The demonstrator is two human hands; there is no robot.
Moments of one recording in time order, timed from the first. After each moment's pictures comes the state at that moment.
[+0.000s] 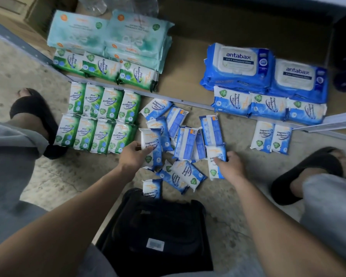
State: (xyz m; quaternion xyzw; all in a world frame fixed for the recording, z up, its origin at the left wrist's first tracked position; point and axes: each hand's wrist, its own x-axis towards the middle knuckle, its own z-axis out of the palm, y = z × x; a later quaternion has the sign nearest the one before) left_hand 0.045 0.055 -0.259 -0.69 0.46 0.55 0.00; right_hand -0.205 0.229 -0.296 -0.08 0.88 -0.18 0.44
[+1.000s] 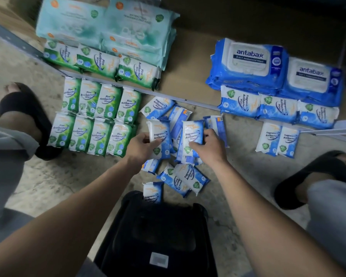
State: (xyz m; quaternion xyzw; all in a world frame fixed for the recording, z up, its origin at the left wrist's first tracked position) left_hand 0.019 0.029 -0.283 -0.65 0.45 0.61 -0.01; right_hand -0.175 0.138 -0.286 -0.22 0.85 -0.21 0.43
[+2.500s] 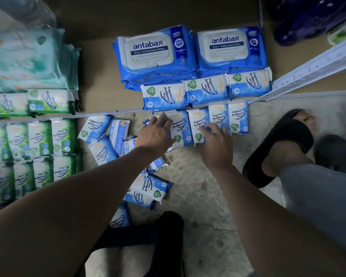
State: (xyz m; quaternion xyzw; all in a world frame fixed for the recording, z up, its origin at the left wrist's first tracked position) left_hand -0.188 0.086 -0.304 -0.24 0.92 0.19 0.23; right_hand -0.291 0.258 -0.314 -0.33 0.92 -0.07 0.19
